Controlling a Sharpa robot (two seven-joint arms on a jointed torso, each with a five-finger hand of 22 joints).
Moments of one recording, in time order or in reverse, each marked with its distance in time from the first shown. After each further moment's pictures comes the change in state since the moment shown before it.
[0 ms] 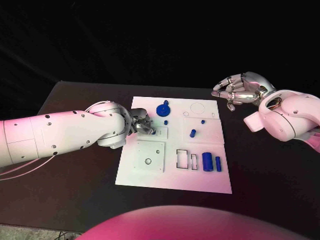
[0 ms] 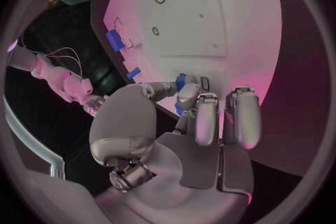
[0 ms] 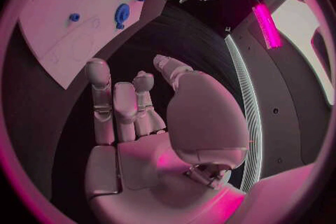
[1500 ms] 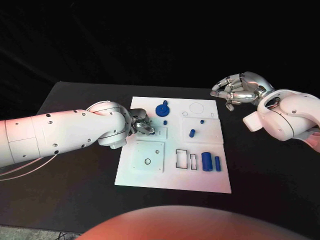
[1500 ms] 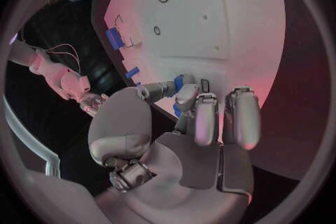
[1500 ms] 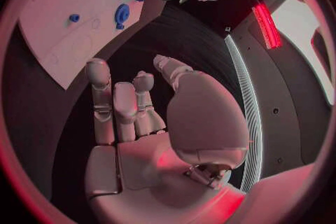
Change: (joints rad) left arm 0.001 0.015 0.001 -0.017 0.040 0.009 -0.016; left_hand -0.110 -0.010 0.052 -0.083 0.008 0.026 -0.027 0.029 -0.020 0.020 -0.013 0.004 0.003 0.000 -0.015 0.000 0.000 0.000 0.007 -0.007 0.000 0.010; right arm 0.000 0.000 0.000 0.000 0.000 0.002 -0.001; right_hand 0.000 0.000 0.003 0.003 0.000 0.000 0.000 0.000 -0.001 0.000 0.000 0.000 0.000 0.000 0.000 0.000 -0.001 0.000 0.000 0.000 0.000 0.000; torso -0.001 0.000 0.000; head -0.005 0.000
